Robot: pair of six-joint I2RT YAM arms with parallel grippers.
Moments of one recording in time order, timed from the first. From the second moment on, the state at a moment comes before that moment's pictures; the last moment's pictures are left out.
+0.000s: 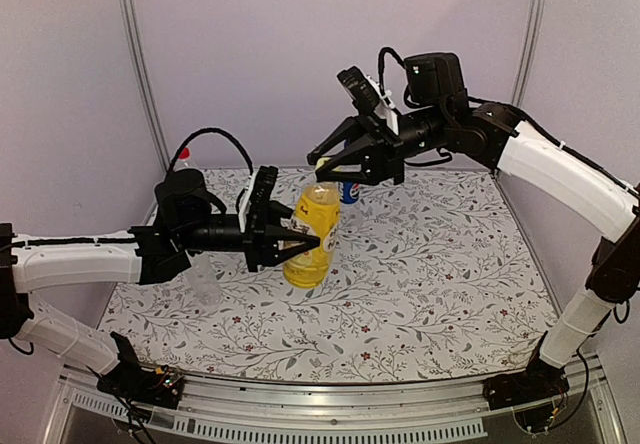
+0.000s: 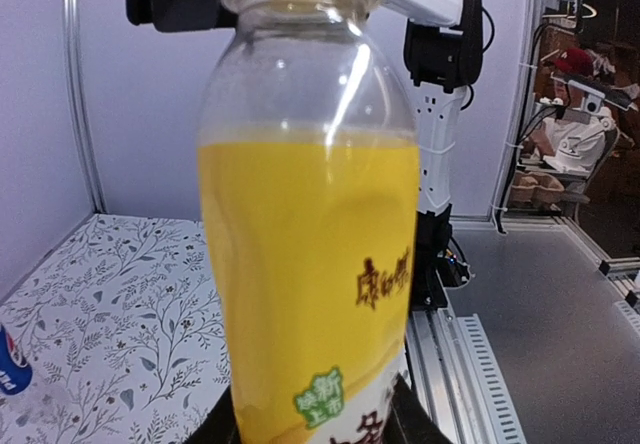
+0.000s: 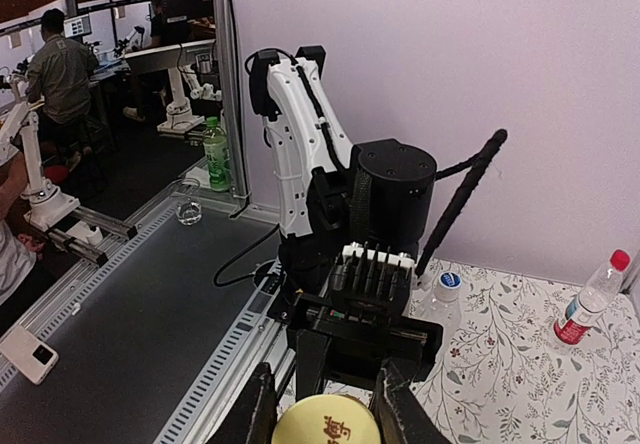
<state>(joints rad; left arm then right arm) -0.87 1.27 0.76 0.52 0.67 -0.03 0.83 1.66 1.77 -0.41 -1.06 -0.28</state>
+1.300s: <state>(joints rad) -0.90 1.28 0.82 0.33 -0.05 0.00 0.85 1.66 1.70 -0.16 -0.32 0.31</state>
